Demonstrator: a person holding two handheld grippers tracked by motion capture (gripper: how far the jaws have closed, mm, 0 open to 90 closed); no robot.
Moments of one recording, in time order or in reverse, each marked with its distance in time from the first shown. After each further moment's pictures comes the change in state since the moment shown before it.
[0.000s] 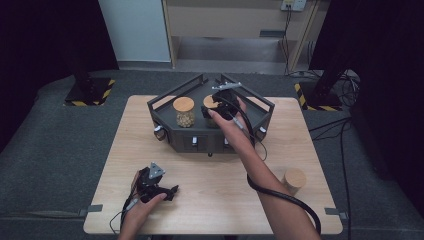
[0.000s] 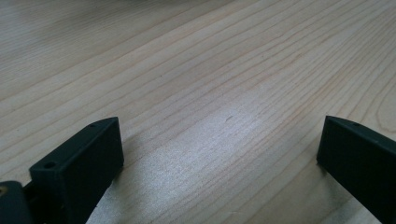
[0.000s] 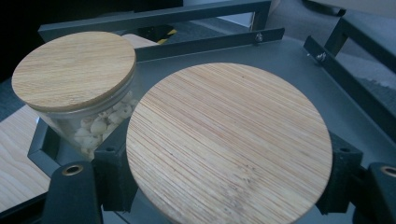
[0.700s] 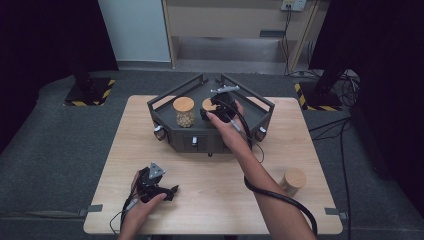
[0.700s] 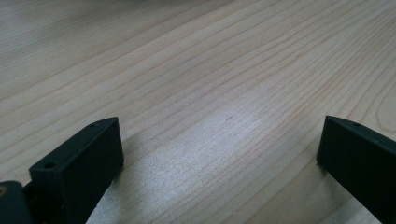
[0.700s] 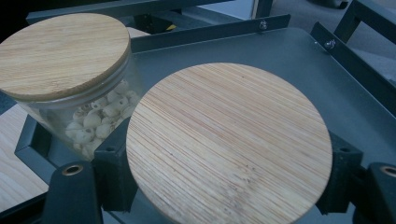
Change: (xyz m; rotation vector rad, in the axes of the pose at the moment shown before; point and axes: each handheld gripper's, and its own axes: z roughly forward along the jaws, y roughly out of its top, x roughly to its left) left arm 0.000 0.000 0.000 0.001 0.000 0.001; right arm 0.004 -0.007 0.010 0.010 -0.009 0.003
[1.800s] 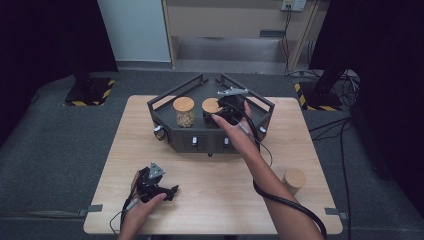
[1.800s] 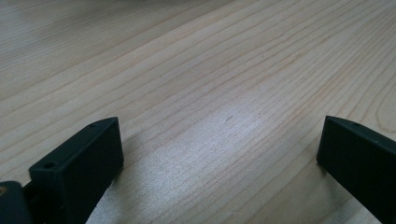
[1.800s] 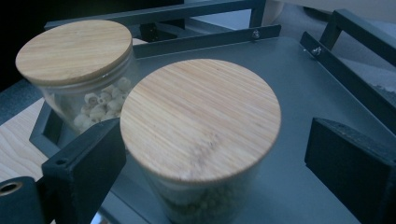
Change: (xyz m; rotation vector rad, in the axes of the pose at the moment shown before) left arm 0.000 0.000 0.000 -0.001 -0.001 -0.003; right arm -0.015 -0.019 -0.020 -0.059 0.026 -0.009
